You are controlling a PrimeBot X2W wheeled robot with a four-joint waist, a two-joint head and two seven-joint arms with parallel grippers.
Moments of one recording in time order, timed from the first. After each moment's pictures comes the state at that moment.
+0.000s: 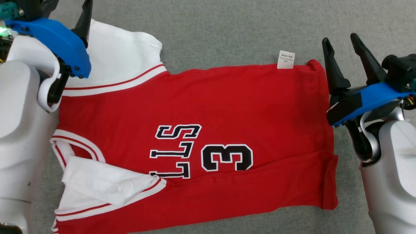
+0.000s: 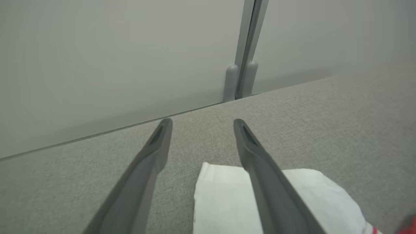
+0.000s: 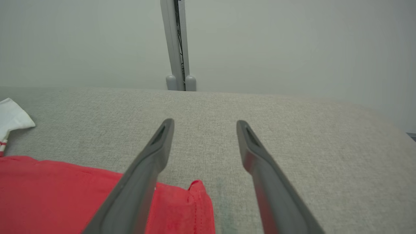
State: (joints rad) left arm -0.98 0.38 -0.40 0.67 -0.47 -0.13 0.13; right arm -0.58 -0.15 0.02 0.24 0.21 0.13 0.03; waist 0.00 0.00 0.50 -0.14
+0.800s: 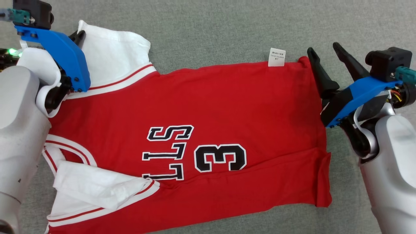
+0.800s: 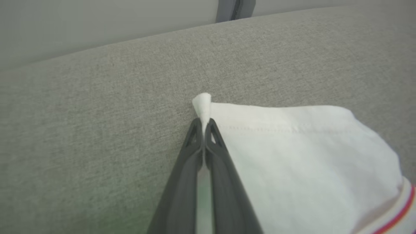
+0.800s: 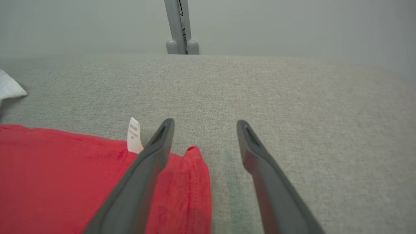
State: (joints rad) left arm -1.07 0.45 -0.70 0.86 -0.78 -0.13 0.27; right arm -0.63 -0.20 0.10 0.32 0.31 0.13 0.14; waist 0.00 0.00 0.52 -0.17
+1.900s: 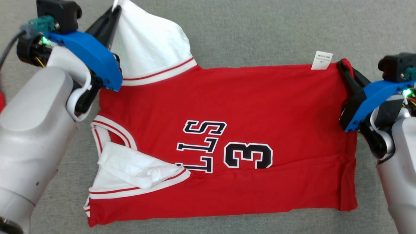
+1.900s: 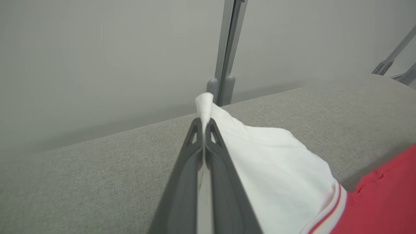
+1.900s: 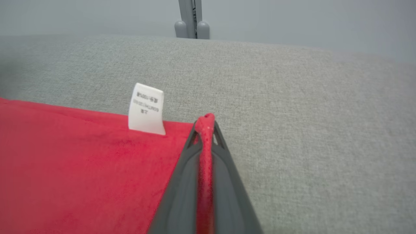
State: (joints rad) left arm -1.09 0.43 -0.89 0.75 -0.92 -0.13 -0.07; right arm -0.64 -0.28 0.09 0.46 0.32 0.13 0.21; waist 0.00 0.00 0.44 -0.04
